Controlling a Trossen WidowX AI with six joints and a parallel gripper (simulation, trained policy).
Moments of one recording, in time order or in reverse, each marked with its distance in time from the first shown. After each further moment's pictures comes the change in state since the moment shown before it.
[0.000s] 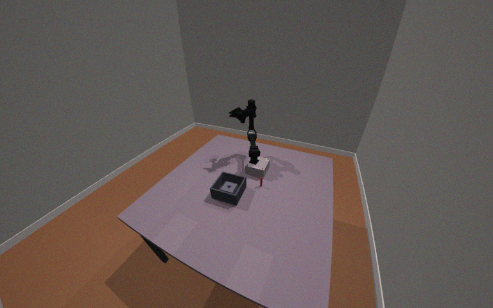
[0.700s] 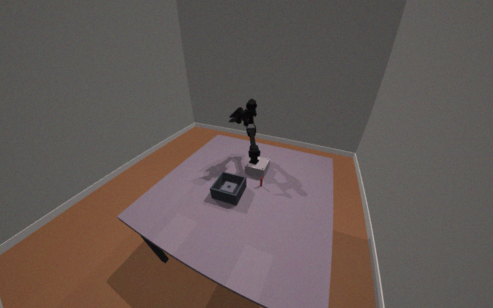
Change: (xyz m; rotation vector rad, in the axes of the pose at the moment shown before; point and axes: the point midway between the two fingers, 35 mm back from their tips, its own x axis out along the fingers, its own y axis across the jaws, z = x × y) arm 0.002 -0.124 -0.007 0.679 -0.235 -0.198
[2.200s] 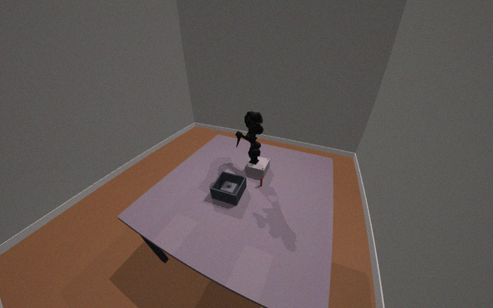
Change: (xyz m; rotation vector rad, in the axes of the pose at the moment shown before) arm 0.016 -0.060 0.234 1.315 -0.210 0.828
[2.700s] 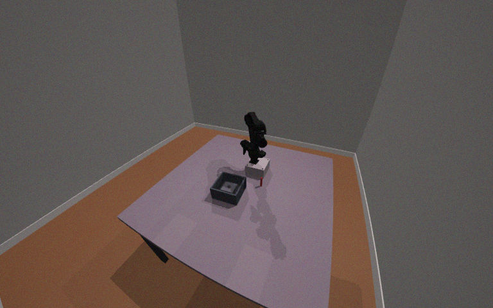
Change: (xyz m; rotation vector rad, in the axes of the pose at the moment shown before) arm 0.032 0.064 -0.007 0.431 0.298 0.088
